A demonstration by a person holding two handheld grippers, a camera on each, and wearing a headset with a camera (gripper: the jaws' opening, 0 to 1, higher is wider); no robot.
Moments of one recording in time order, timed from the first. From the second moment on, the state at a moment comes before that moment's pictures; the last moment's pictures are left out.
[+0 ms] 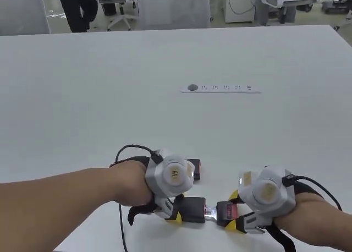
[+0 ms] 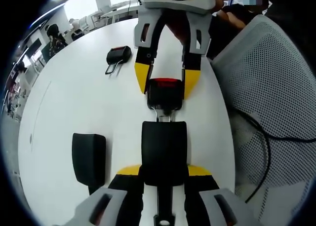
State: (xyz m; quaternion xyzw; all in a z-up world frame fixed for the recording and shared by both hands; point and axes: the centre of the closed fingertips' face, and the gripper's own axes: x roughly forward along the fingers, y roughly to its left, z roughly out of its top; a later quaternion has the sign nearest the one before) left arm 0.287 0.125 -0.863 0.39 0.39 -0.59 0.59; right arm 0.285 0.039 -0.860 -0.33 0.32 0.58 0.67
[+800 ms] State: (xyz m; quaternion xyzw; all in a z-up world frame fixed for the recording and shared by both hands) left arm 0.288 0.124 -0.864 0.40 0.40 -0.59 0.58; right arm 0.285 0.055 -0.861 -0.33 0.33 0.58 0.67
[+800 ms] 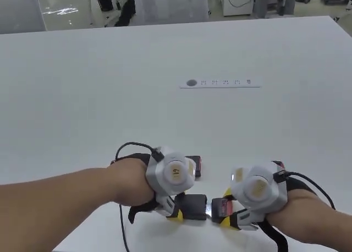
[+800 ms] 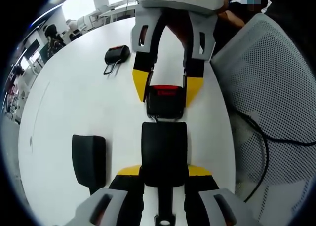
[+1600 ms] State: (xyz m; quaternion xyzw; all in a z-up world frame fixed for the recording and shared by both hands) left arm 0.286 0.128 -0.864 0.39 0.39 -0.59 0.59; right arm 0.287 0.054 -0.862 -0.33 0.33 0.59 0.66
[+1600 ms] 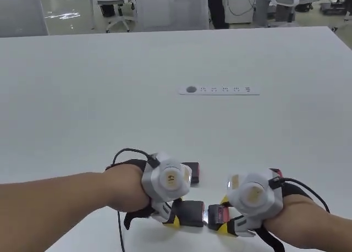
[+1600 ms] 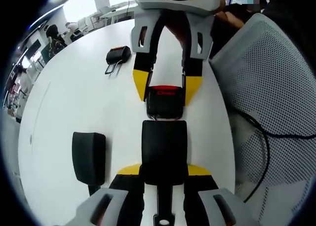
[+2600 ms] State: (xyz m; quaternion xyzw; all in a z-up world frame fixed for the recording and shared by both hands) left arm 0.286 0.129 -0.864 0.39 0.40 -0.58 0.59; right arm 0.284 0.061 -0.857 -0.33 0.33 0.59 0.66
